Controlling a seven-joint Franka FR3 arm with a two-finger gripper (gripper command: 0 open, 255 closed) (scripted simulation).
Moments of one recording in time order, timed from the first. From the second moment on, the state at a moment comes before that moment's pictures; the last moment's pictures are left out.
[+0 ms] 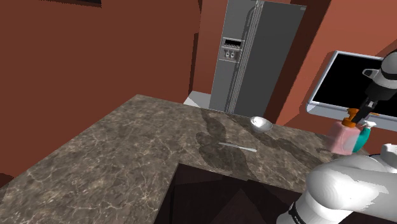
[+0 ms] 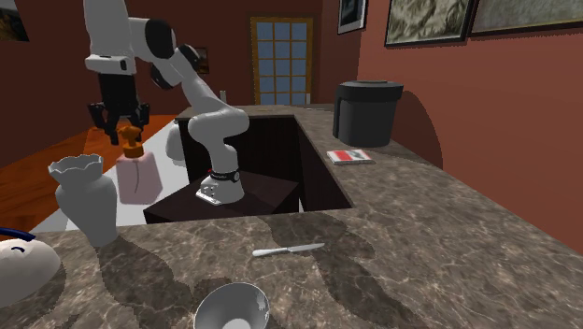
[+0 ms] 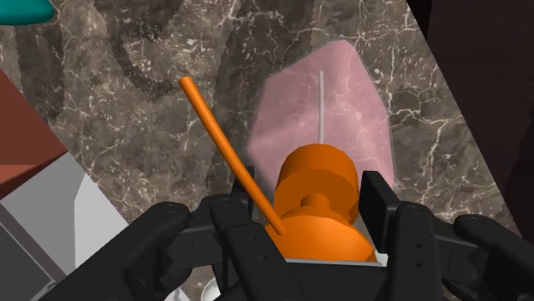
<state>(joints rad) -0.40 -1.03 -0.76 -2.36 -0.69 1.64 -0.87</state>
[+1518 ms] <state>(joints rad) -0.44 -1.04 -0.96 -2.61 -0.87 1.89 -0.82</state>
